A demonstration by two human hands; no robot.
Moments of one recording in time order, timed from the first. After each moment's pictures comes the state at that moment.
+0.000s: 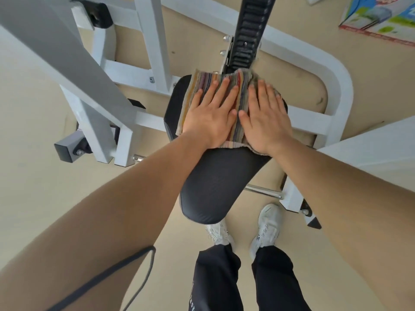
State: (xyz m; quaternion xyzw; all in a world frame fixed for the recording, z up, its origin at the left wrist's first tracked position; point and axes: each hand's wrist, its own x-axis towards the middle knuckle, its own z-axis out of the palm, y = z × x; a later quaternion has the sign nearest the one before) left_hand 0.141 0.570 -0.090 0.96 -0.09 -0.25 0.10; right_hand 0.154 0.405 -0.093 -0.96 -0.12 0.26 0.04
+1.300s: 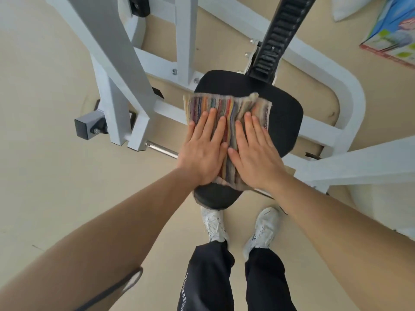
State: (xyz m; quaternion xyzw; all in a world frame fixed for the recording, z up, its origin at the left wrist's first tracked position) left_hand 0.037 0.596 -0.052 0.96 0.00 -0.25 0.12; right_hand 0.074 0.431 -0.060 -0.92 -0.27 0.28 0.05
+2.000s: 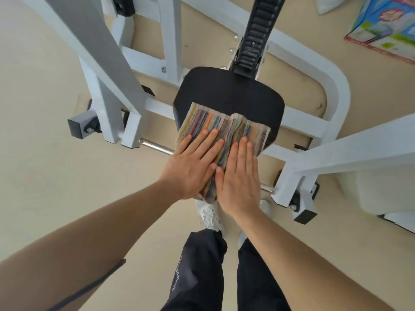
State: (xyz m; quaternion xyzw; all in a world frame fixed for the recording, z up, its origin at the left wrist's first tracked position) left_hand -0.001 0.588 -0.028 0.95 -0.14 -0.28 0.07; right_hand -0.013 0.428 -0.040 -0.96 -0.10 0.25 0.10
